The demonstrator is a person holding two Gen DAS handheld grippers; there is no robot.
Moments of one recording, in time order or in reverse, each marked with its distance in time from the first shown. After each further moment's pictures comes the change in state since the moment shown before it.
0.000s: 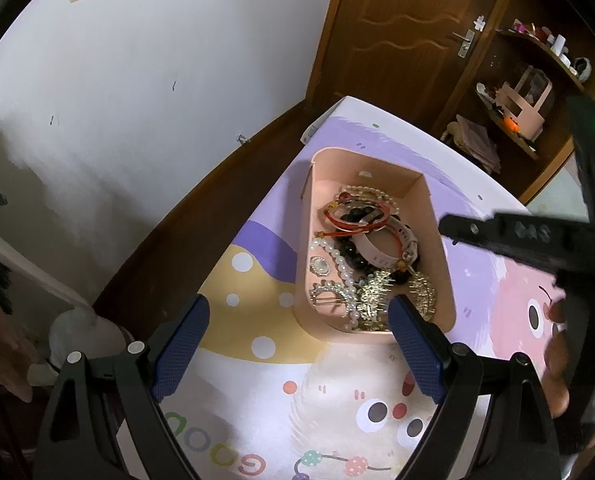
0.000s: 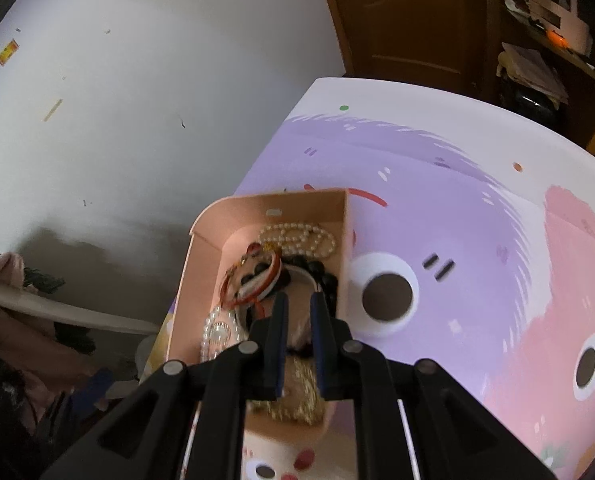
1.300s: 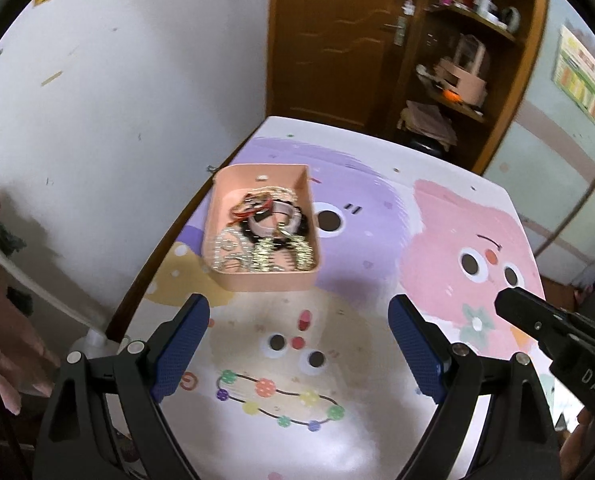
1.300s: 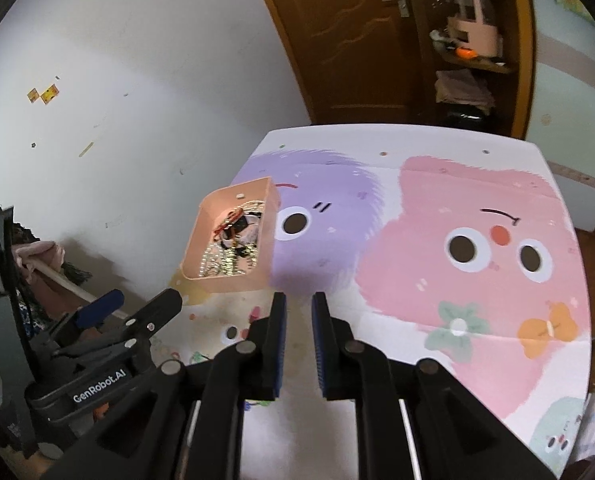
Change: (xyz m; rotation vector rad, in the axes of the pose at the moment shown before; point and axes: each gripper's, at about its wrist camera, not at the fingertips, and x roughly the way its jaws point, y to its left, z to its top) left arm -0.109 -0.109 -0.051 0.214 -0.055 -0.014; right arm -0.181 -0.053 -0.147 0.081 -0.229 -0.064
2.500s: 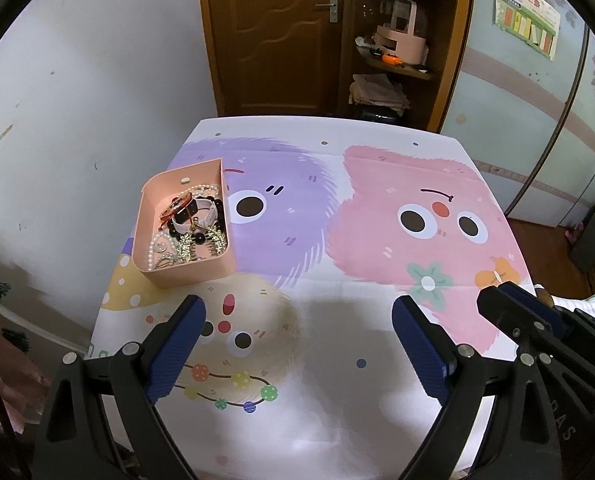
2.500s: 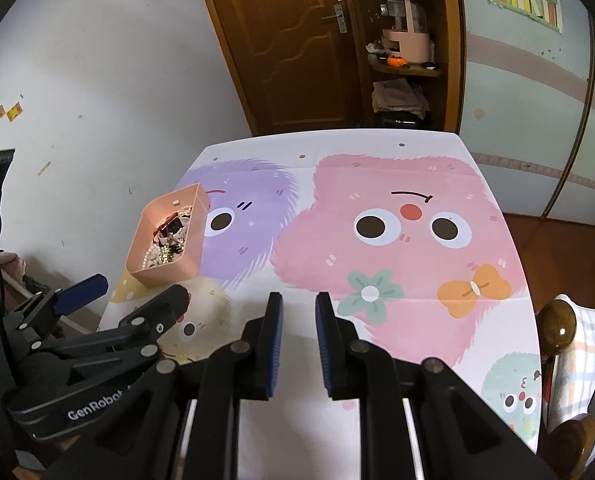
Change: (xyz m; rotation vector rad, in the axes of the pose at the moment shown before) left arm -0.013 -0.085 -0.018 0.180 0.035 -0.050; right arm -0.037 -0.045 -0.041 0.070 -0.074 -0.174
